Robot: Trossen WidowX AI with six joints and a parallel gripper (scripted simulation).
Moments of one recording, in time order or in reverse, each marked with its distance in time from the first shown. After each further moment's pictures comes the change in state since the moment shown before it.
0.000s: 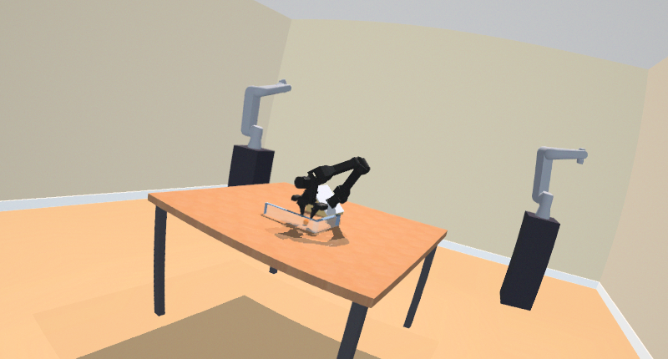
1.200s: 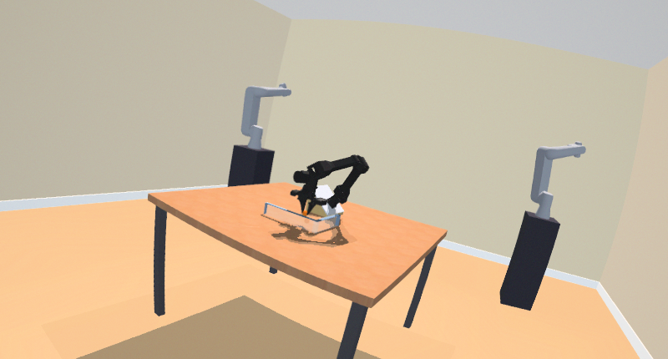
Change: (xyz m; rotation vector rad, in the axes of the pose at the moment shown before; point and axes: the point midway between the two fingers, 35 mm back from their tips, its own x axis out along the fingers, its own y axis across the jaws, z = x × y) arm -0.023 -0.008 0.005 -0.014 -0.013 -0.015
